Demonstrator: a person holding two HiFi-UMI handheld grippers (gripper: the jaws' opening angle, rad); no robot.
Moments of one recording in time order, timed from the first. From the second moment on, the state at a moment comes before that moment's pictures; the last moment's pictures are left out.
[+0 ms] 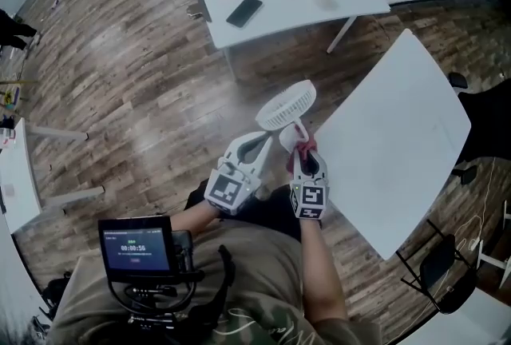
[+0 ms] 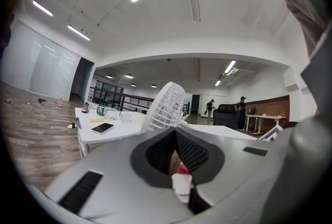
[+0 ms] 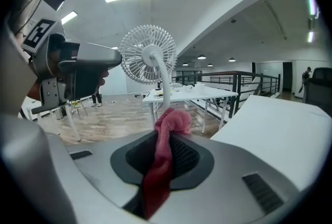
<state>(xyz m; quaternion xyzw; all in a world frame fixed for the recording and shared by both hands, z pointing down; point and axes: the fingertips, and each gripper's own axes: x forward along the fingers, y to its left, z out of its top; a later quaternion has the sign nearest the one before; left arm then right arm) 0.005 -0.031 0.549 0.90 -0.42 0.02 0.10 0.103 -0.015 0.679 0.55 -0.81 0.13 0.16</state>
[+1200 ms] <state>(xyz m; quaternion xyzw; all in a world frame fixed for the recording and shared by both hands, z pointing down) -0.025 -0.021 0.483 0.89 -0.44 0.06 0.11 0.076 -0.050 0.553 0.55 -0.81 0.10 0.15</state>
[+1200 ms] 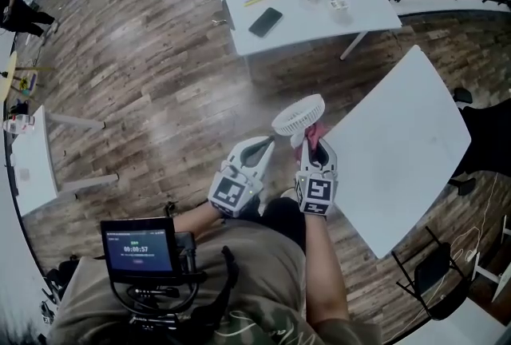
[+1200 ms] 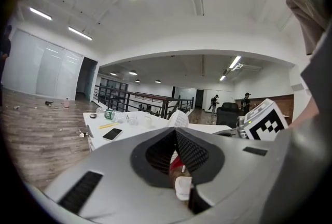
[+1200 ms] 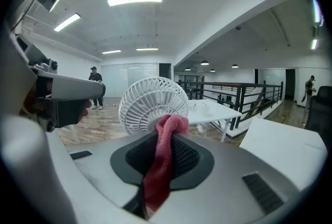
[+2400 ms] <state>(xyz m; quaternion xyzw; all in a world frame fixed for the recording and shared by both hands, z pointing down) 0.017 -0.024 0.583 0.89 -0.43 0.06 0.13 0.122 -0.011 0.593 0.59 -0.80 0.11 0.06</state>
